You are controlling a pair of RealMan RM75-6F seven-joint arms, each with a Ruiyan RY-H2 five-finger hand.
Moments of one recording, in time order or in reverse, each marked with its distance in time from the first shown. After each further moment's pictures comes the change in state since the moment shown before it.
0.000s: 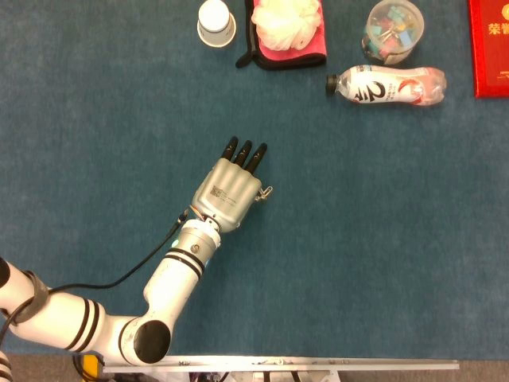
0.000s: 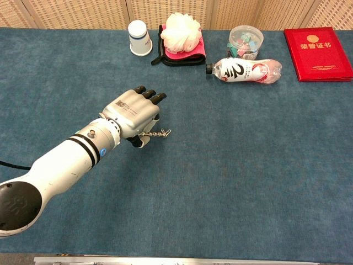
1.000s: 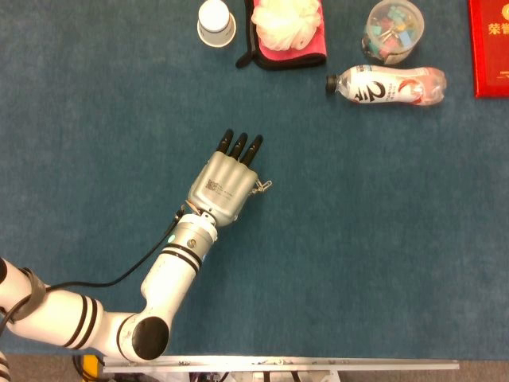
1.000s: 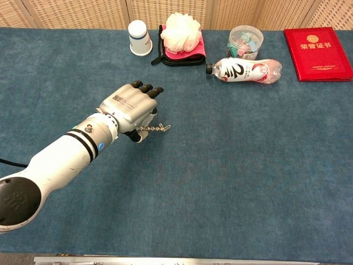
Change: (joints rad) left arm -0.009 0.018 -0.006 -0.002 -0.002 0.019 -0.023; right arm -0.001 0.000 0.003 0.003 0.006 -0.003 0.008
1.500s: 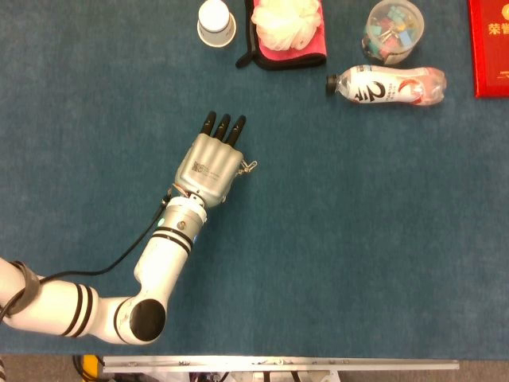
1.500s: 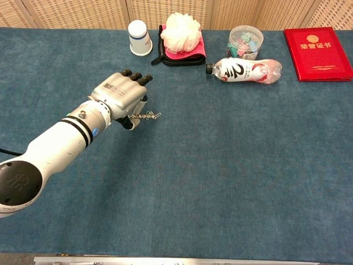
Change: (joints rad) left arm -0.007 0.031 -0.032 0.064 -0.040 -0.029 -0.029; right arm 0.001 -0.001 0.002 0.000 0.003 -0.002 -0.001
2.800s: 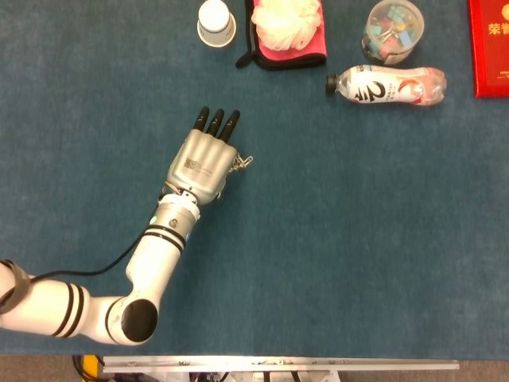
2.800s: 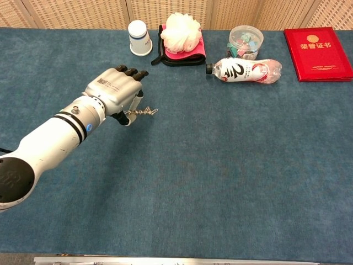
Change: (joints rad) left arm 0.005 0.042 0.014 -0.035 0.021 0.021 -0.034; right arm 0.002 -0.002 0.000 -0.002 0.000 -0.004 -0.009
